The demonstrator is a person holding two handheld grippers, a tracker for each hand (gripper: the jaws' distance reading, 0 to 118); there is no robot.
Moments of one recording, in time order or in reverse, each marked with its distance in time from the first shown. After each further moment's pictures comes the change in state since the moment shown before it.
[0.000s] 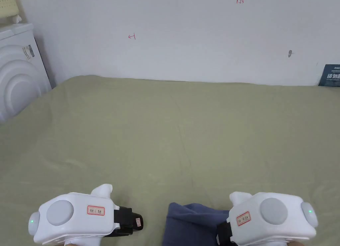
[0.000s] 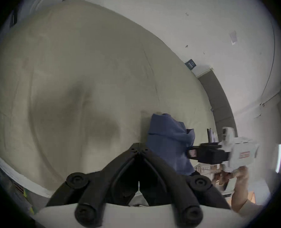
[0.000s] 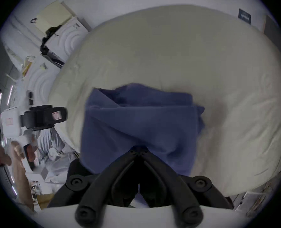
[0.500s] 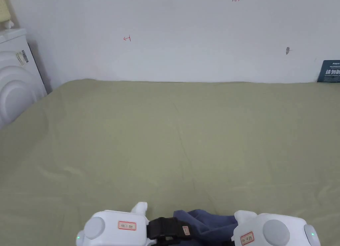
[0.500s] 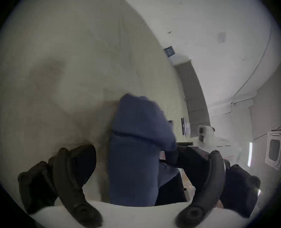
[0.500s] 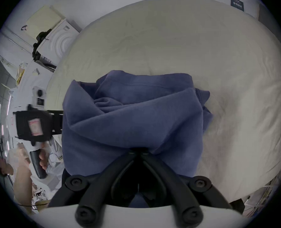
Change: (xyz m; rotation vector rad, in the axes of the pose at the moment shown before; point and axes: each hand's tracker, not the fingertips) left arm -0.001 0.001 -0.101 -0.203 -0.303 0.055; right arm 0.021 -0.014 -0.023 0.018 0.009 -0.059
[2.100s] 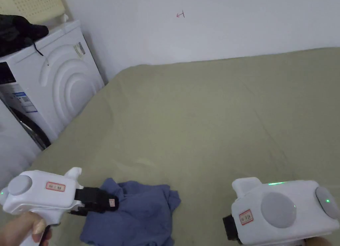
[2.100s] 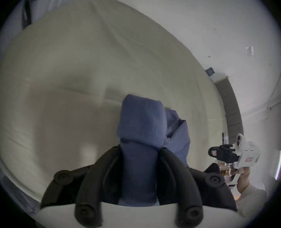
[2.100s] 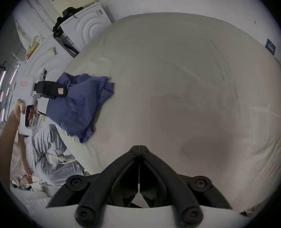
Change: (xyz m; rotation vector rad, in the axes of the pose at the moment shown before) left arm -0.161 0.114 0.338 0.135 0.451 -0.020; right arm -0.222 0.066 -0.066 0.029 0.021 0.252
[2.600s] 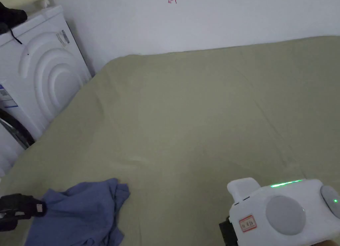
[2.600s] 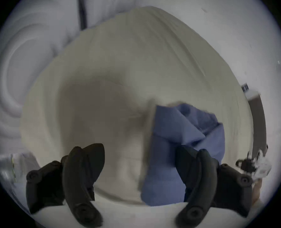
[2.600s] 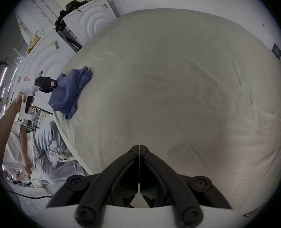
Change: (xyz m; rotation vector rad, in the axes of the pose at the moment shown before) left arm -0.099 0.006 0.073 0.072 0.301 0.162; right arm -0.011 0.008 -0.021 -0.034 0.015 0.023
